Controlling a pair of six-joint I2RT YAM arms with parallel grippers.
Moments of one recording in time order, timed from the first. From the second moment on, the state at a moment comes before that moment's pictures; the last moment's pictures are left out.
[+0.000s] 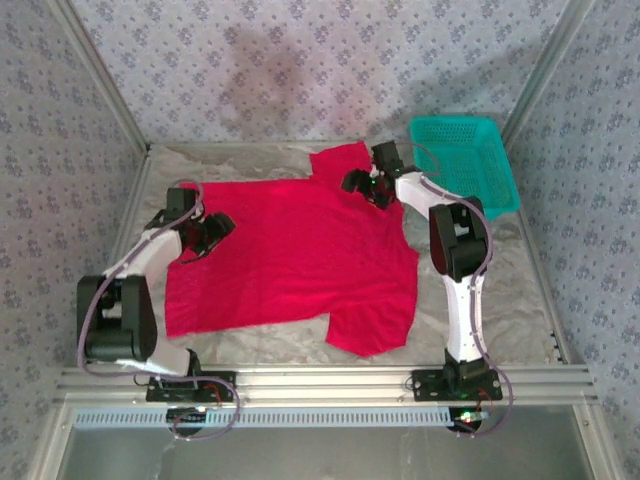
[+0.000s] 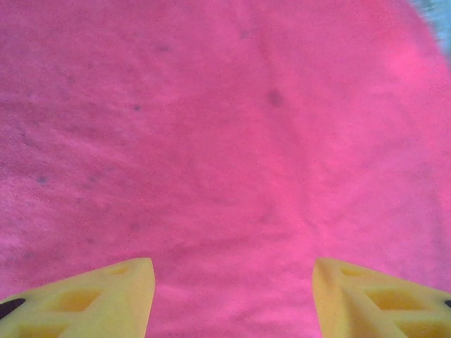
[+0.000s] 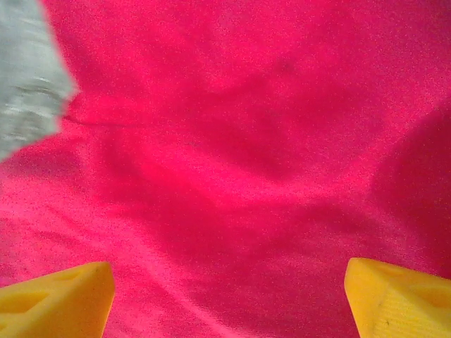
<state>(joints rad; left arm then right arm) -0.03 1.52 0.92 -0.42 0.25 -0.72 0.28 2.20 1.66 -0.41 -0.25 0.63</state>
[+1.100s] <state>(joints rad) 0.04 1.63 1.24 -0.59 0.04 -0.66 0.31 1.98 1.68 -0.64 -0.07 0.48</state>
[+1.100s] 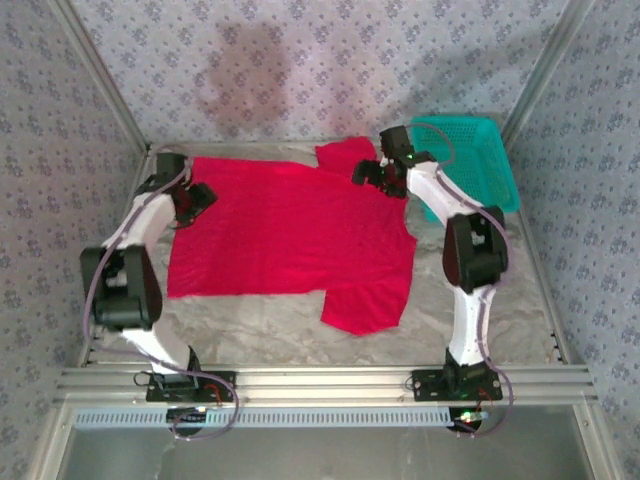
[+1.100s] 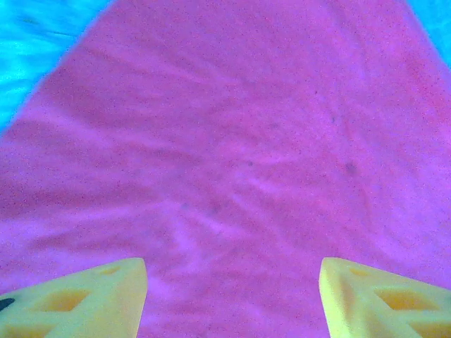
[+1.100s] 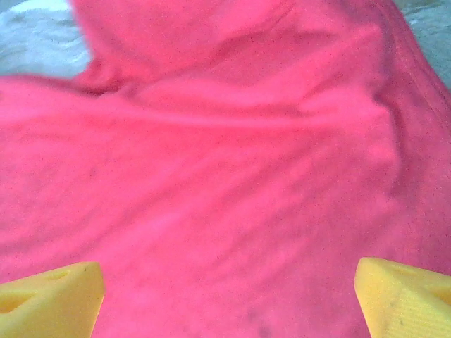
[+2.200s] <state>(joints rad) 0.37 1.31 0.67 -0.67 0.07 -0.72 0.64 0.95 0.47 -0.79 -0.18 0.78</state>
